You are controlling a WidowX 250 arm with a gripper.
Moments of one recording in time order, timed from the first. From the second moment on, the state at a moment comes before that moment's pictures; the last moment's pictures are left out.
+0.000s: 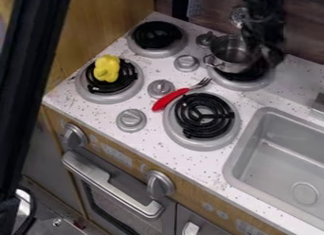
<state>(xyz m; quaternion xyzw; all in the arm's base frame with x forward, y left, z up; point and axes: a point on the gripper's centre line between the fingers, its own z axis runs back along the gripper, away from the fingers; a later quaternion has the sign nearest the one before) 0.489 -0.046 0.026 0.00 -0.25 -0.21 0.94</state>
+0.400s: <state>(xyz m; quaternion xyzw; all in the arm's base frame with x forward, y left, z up) 0.503 -0.030 0.006 0.02 -0.23 -0.20 0.95</state>
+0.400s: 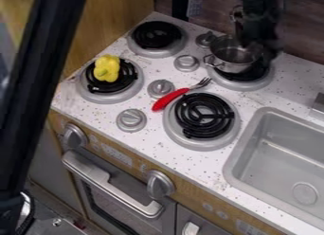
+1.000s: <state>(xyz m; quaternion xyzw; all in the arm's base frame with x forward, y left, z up) 0.503 -0.009 -0.023 0.02 -0.19 -0.17 0.97</state>
